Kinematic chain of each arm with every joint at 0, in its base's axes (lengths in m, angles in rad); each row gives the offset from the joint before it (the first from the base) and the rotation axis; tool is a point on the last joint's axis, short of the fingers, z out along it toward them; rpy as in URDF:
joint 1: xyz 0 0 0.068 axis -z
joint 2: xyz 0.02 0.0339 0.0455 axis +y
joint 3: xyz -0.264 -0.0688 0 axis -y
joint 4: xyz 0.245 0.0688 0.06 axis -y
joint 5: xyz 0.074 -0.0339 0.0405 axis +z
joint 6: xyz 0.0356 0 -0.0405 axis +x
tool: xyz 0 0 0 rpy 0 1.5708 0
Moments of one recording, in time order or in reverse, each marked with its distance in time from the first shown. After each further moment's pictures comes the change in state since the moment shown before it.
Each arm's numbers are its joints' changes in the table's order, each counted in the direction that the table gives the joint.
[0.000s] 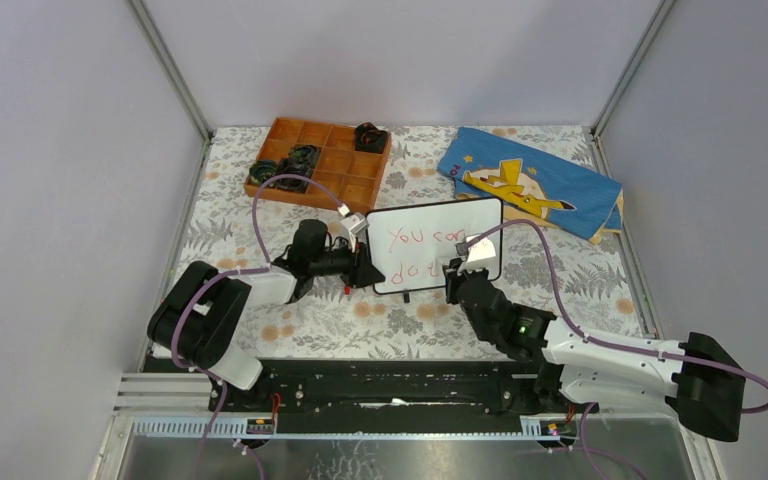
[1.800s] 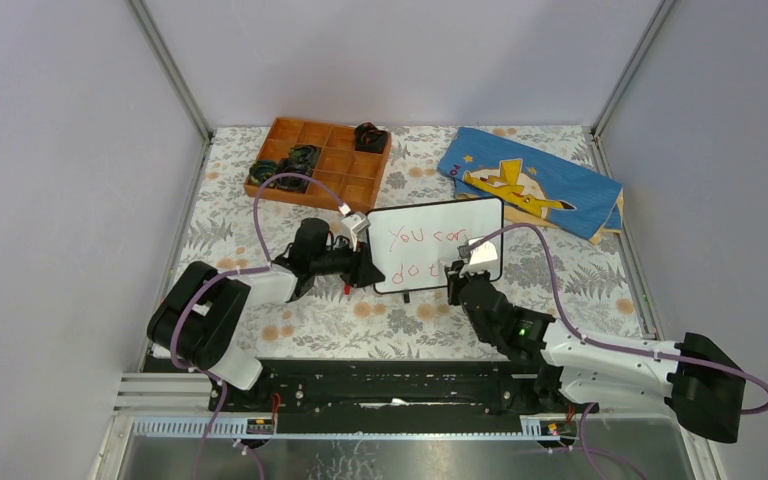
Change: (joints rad) left arm 0.006 -0.003 0.019 -0.051 0.039 0.023; right arm 0.016 -0.003 -0.051 0.070 0.002 -0.016
